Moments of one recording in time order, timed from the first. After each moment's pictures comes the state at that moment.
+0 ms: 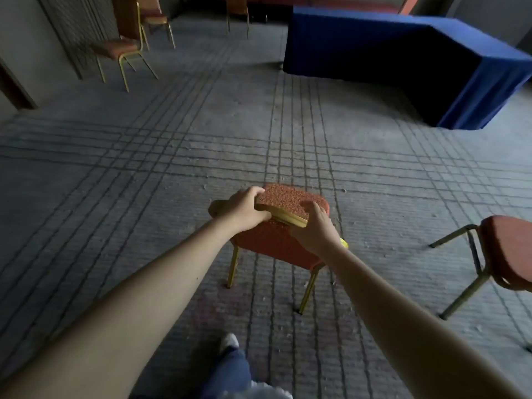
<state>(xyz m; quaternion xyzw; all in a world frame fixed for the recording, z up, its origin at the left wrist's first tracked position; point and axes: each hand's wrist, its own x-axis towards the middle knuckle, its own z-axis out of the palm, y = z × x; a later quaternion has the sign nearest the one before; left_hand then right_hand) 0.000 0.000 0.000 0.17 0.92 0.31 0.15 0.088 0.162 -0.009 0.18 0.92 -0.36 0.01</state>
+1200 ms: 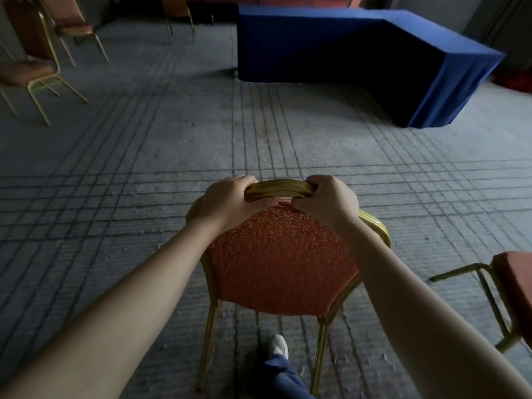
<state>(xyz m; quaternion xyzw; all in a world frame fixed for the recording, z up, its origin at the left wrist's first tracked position) -0.405 0.202 0.025 0.35 0.90 0.26 -0.03 -0.305 0.387 0.049 0.23 0.94 -0.22 -0.09</state>
